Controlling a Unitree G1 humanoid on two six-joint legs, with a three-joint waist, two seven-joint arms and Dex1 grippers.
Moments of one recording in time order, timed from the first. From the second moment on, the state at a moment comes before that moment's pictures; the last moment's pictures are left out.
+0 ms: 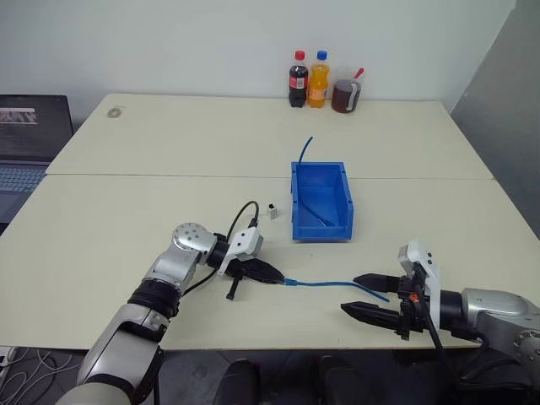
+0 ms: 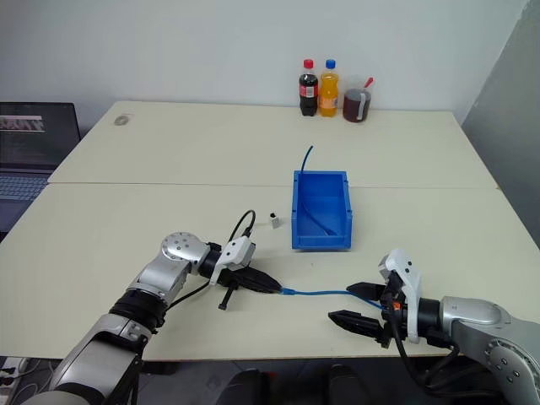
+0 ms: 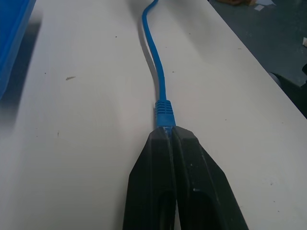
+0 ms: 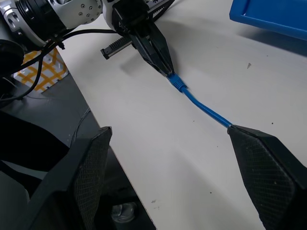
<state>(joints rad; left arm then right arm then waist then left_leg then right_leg) -0.61 0.50 -0.33 0.54 -0.18 -0.10 -1.56 0.03 -0.70 -0.22 -0.72 0.91 1.14 0.69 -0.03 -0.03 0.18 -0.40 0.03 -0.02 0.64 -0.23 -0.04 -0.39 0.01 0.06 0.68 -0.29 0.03</state>
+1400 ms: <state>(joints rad) -0.58 0.50 -0.31 0.52 -0.16 -0.05 -1.57 0.01 -0.74 -0.17 -0.68 0.93 1.08 0.68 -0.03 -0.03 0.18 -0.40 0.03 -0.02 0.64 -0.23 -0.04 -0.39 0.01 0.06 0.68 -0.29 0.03</state>
